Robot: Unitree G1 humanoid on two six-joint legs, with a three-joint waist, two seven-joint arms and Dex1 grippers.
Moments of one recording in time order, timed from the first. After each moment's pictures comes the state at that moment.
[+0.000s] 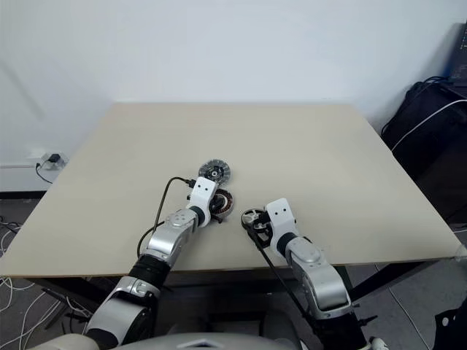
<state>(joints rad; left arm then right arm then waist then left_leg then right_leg) -0.41 0.04 -0.16 0.47 0.01 0.35 -0.22 0.02 -0.20 0.19 -0.28 0.12 0.66 0.28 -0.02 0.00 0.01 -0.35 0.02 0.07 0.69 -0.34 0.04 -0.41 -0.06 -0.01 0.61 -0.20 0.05</state>
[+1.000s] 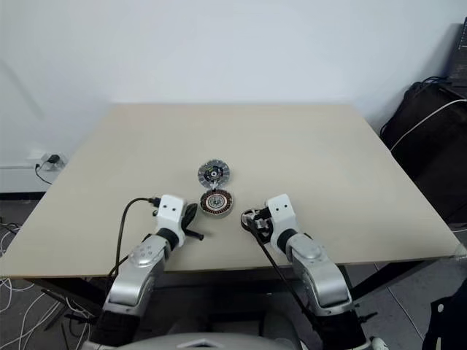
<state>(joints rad) 0.08 0.13 -0.12 -0.13 0.00 0.32 -0.20 -0.04 -0.19 0.18 -0.30 0.14 0.71 0.29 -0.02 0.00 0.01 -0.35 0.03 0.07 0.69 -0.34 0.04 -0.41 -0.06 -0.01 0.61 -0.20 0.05</state>
